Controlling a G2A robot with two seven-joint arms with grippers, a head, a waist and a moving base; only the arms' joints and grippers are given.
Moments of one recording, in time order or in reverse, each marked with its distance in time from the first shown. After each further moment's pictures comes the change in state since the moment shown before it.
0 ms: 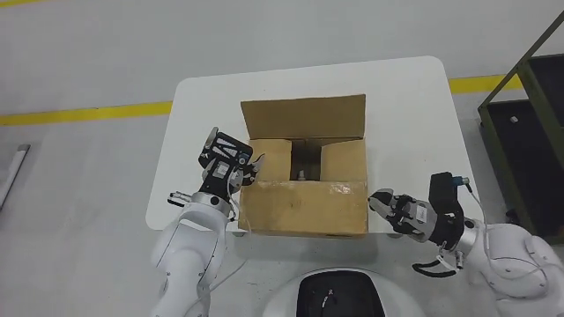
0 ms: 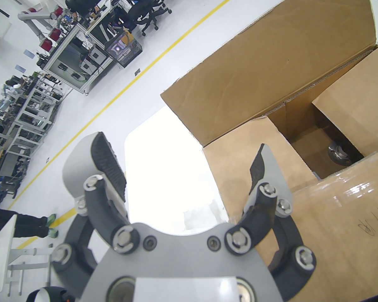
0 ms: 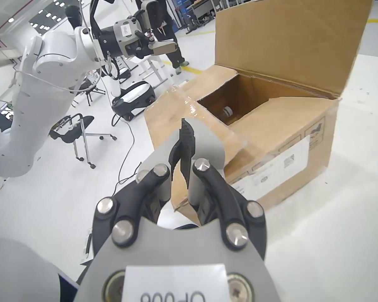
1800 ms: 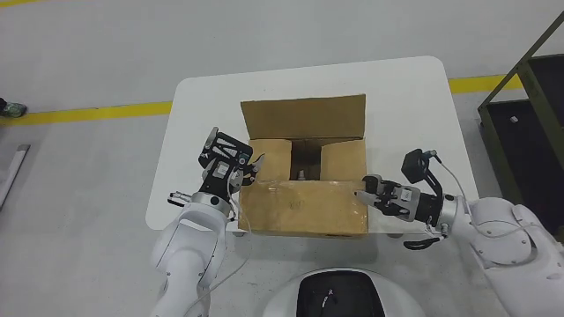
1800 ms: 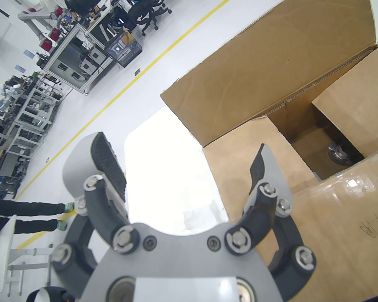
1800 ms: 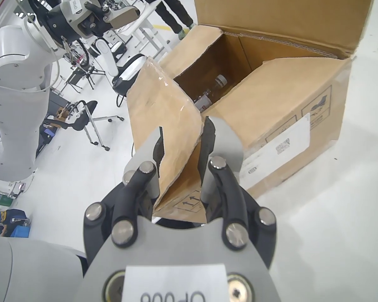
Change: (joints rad) left arm 0.000 0.000 0.000 0.000 0.000 0.000 0.000; right arm 0.195 0.062 -0.104 0.113 0.189 0.192 0.270
